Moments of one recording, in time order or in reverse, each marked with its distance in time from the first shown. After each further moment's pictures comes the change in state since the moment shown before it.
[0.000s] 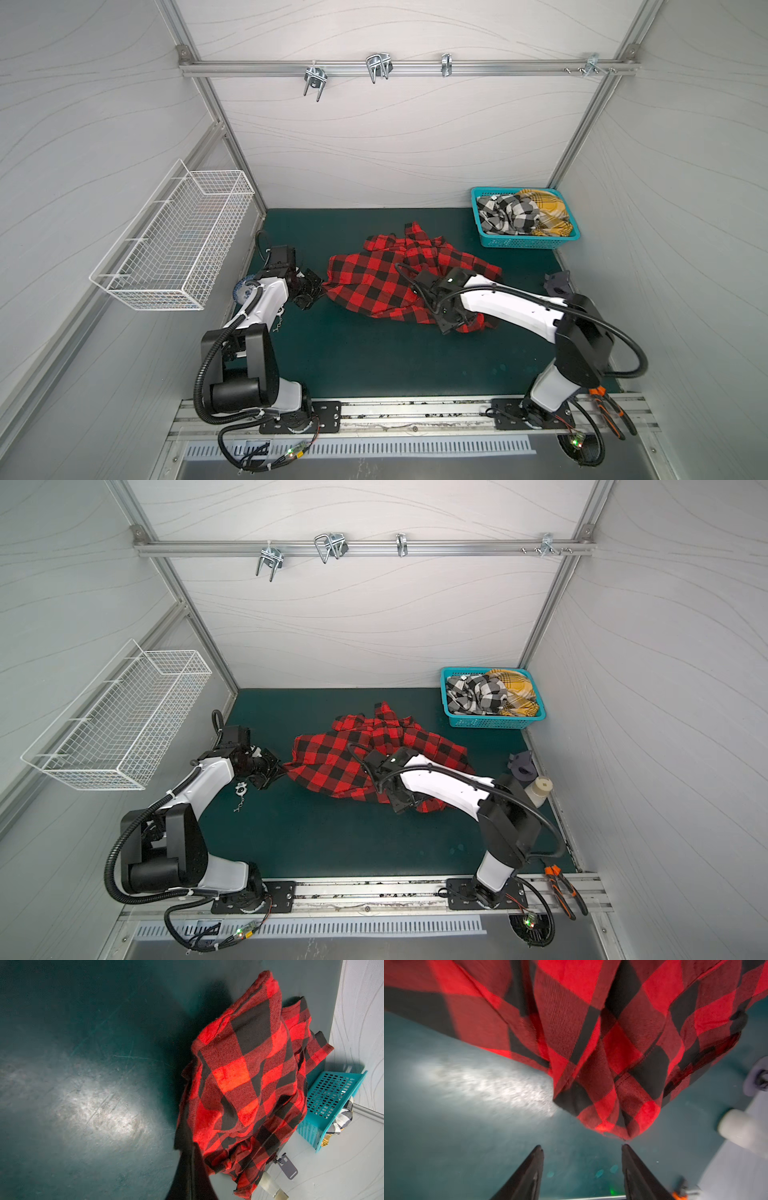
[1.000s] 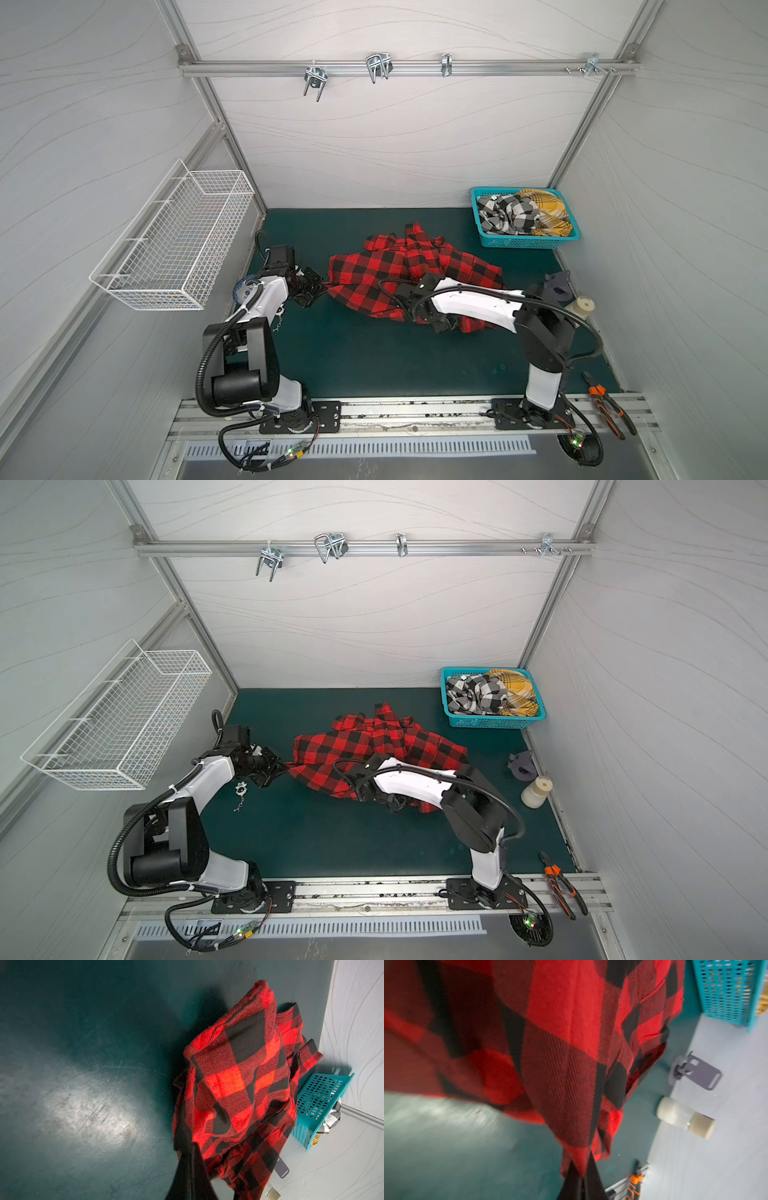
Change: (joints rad) left arm 0.013 0.037 0.000 0.053 0.032 -0.020; right arm 0.057 0.101 0.101 -0.130 0.214 0.108
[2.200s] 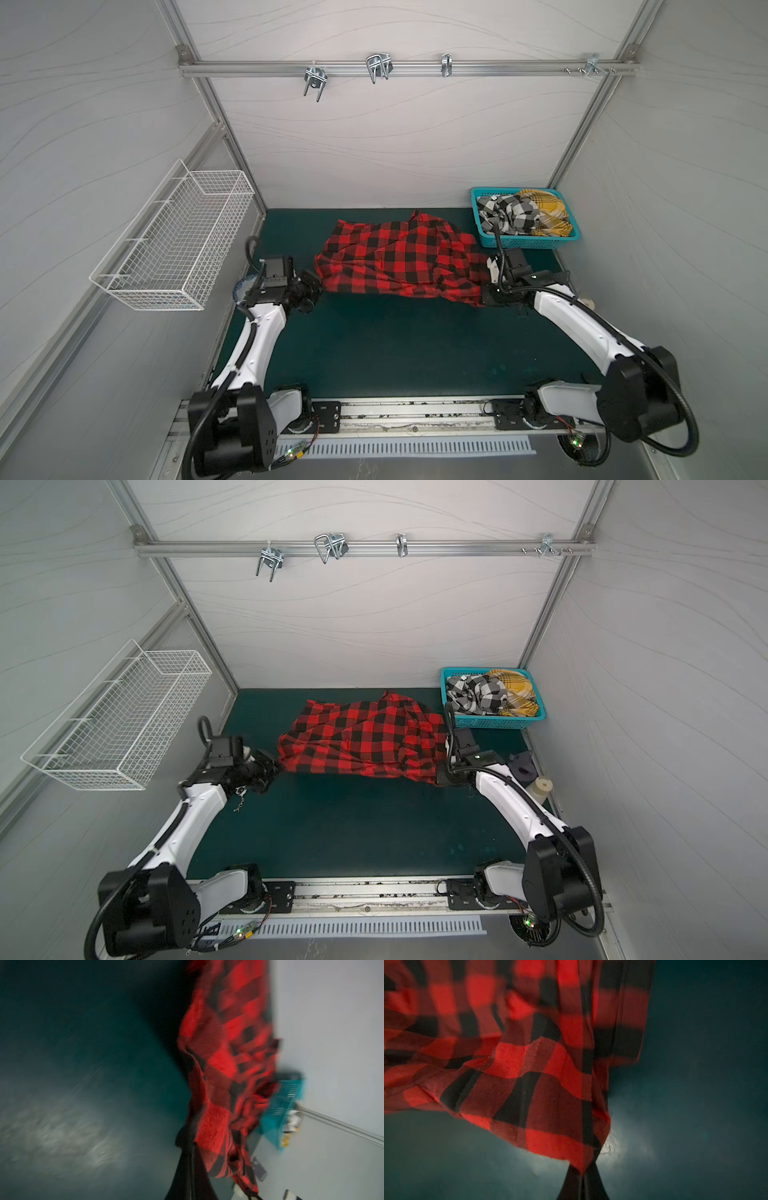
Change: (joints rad) left arm -0.077 -0.307 -0.250 0.010 -0.073 -0.161; right arm -0.685 -0.529 -0.520 0.575 -0.610 -0.202
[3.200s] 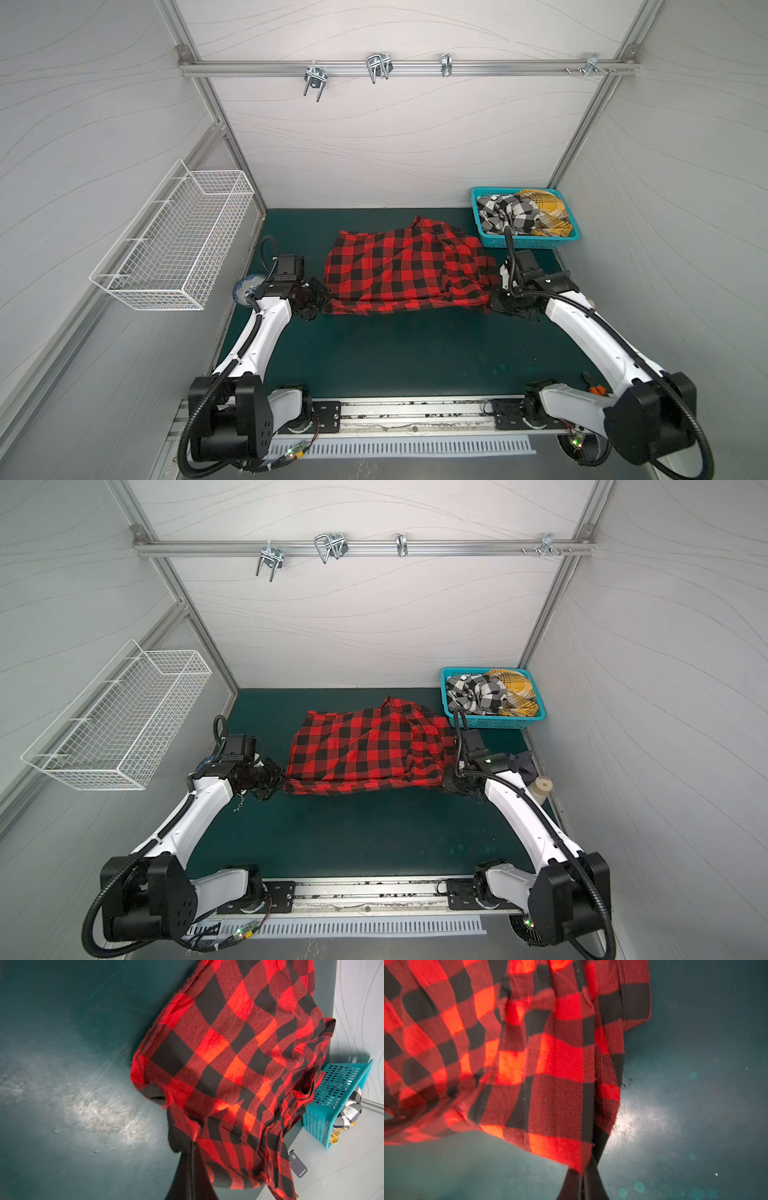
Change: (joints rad) left arm -0.061 0.081 0.208 -0.150 -0.066 0.084; right arm -0.042 -0.055 0.141 -0.182 -0.052 0.116
